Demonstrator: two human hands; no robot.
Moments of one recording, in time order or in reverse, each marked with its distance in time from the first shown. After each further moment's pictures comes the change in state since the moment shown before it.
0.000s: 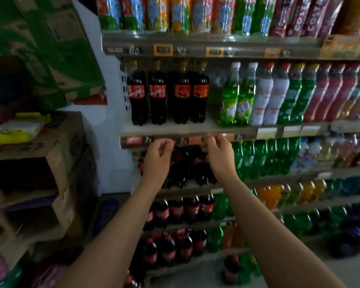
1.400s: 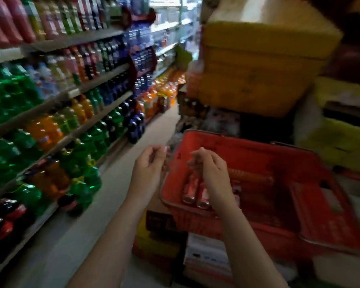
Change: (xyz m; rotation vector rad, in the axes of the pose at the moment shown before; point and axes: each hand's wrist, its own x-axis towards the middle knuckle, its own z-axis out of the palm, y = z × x) left_hand -0.611 0.244 0.185 -0.452 -1.067 -0.095; right_hand -0.600 -0.012 -0.477 -0.010 0.904 0.359
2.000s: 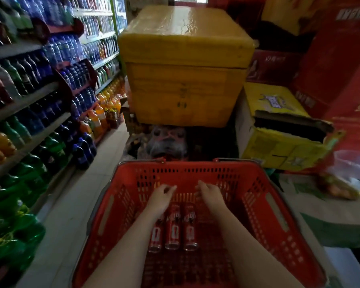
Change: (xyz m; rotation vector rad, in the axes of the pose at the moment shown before) left_hand 0.089 -0.098 0.224 0.438 -0.529 -0.293; right_hand 0.143 0.119 -0.180 -0.201 0.281 0.397
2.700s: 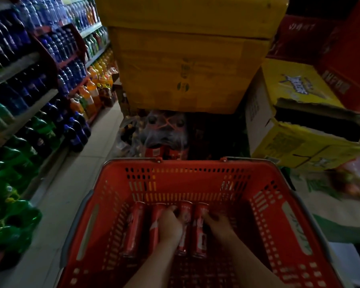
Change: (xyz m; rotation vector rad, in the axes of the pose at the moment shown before) left_hand 0.010 -0.041 0.084 -0.032 0.079 -0.268; right_hand 0.026 0.107 -0.015 -0.081 -0.152 0.199
